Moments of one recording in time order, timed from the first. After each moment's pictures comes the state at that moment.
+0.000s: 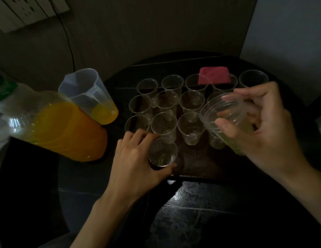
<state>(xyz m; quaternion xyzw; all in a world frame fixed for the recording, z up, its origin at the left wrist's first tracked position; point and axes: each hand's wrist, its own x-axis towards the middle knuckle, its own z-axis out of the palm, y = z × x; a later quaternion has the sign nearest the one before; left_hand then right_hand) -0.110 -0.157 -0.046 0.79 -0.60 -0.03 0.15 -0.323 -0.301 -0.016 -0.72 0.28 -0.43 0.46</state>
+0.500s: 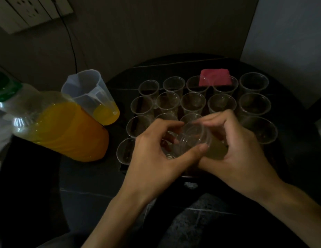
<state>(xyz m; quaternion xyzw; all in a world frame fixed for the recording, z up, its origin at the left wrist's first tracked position) -0.151 -0.174 0.000 0.72 -0.51 -0.23 0.41 -0.308 -0.270 -0.024 -0.76 0.25 -0.33 0.50</state>
